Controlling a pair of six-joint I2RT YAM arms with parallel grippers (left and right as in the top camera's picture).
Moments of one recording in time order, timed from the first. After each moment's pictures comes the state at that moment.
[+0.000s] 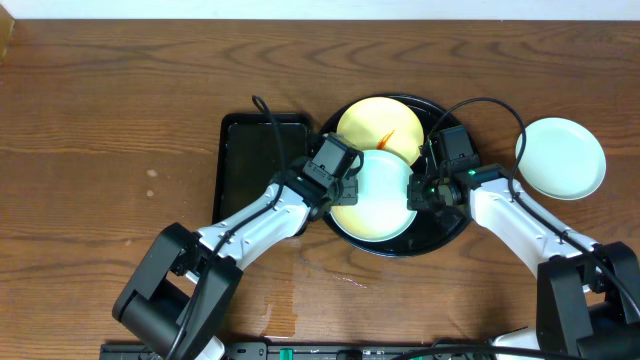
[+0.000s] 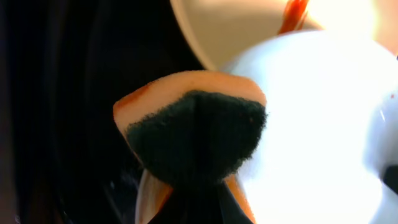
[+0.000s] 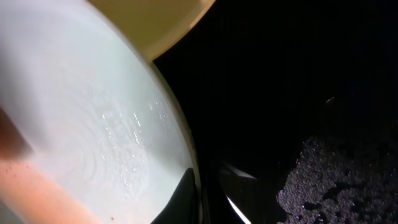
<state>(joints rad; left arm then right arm) -0.64 1.74 0.98 -0.29 0.02 -0.65 0.29 1.64 0.88 -0.49 -0.15 0.35</state>
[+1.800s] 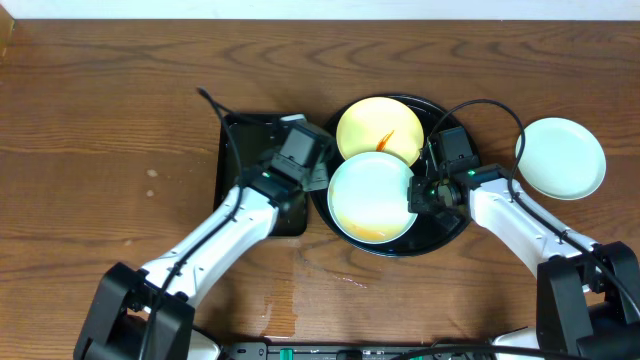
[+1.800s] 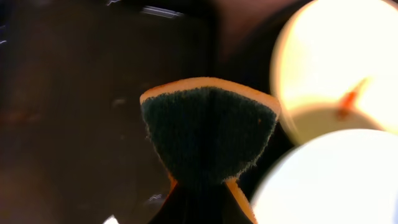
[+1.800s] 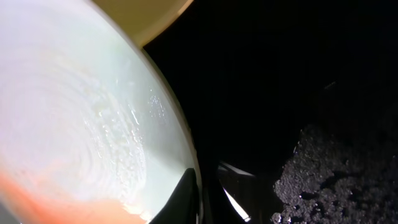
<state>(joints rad) -0.51 1.56 0.98 -0.45 -0.19 -0.64 0.29 1.64 0.88 -0.52 -0.13 0.35</state>
